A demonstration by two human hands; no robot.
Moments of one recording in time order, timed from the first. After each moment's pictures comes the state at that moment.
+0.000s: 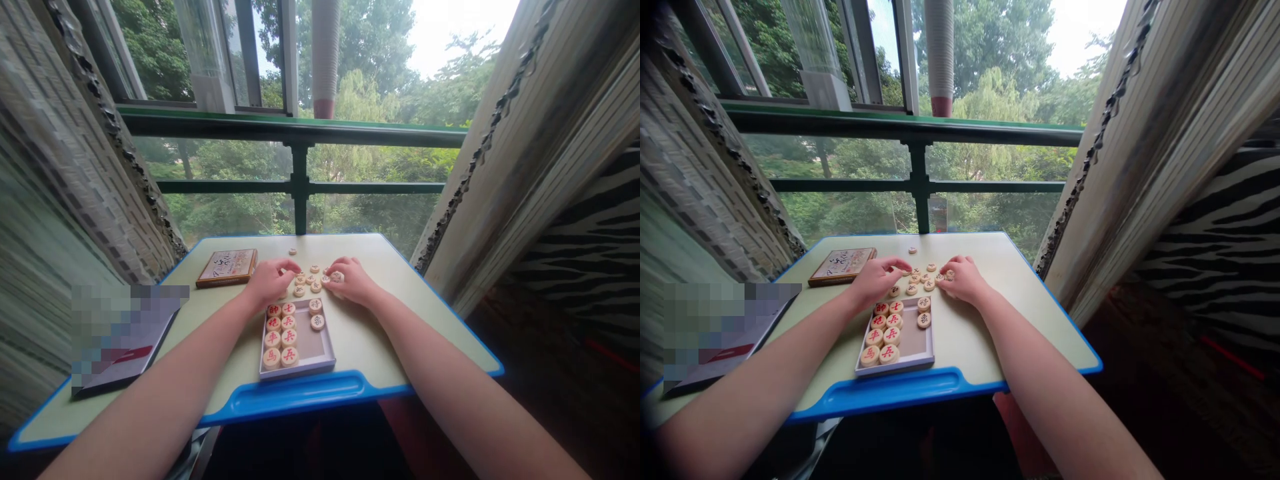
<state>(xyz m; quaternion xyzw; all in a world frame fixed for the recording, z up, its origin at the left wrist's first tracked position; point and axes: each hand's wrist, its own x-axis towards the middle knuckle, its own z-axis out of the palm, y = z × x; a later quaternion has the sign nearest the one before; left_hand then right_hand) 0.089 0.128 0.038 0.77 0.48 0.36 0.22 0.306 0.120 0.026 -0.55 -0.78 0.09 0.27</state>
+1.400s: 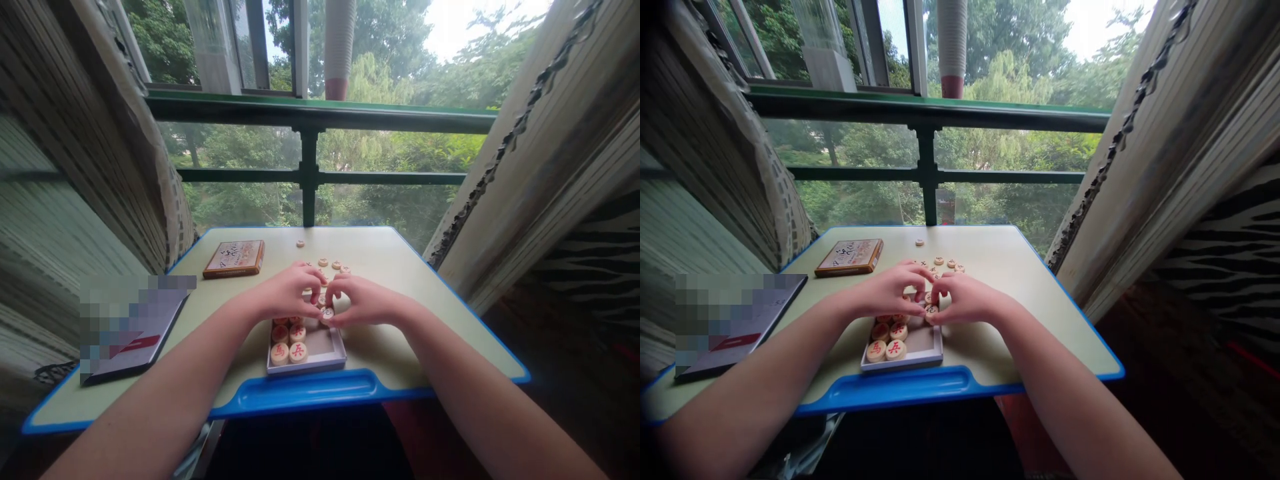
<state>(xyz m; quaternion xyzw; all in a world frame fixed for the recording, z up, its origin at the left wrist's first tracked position) 0.094 0.100 0.060 0.92 0.28 0.16 0.20 0.291 0.068 0.063 -0.44 -0.85 0.24 0.13</state>
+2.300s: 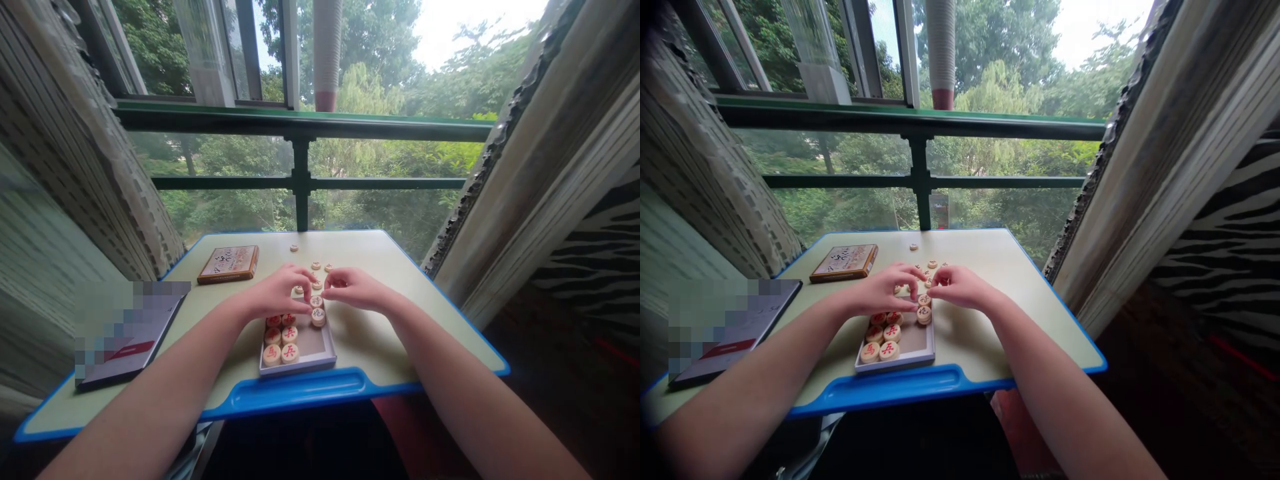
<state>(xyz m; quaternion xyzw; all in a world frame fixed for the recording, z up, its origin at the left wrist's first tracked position) 0.090 0.105 0.057 0.91 0.31 0.17 0.24 0.296 0.078 0.066 -0.50 -0.75 0.35 0.24</state>
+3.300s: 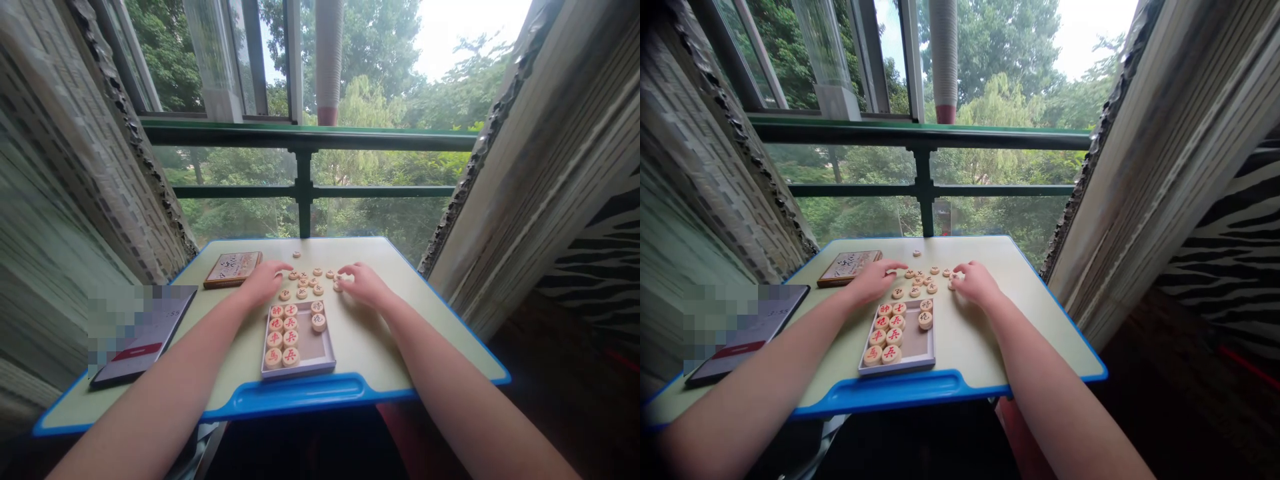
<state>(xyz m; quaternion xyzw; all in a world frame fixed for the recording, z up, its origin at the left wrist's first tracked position) 0.069 0.148 0.031 0.82 0.51 0.24 0.12 0.317 0.110 0.039 -0.64 -0.72 0.13 0.23</state>
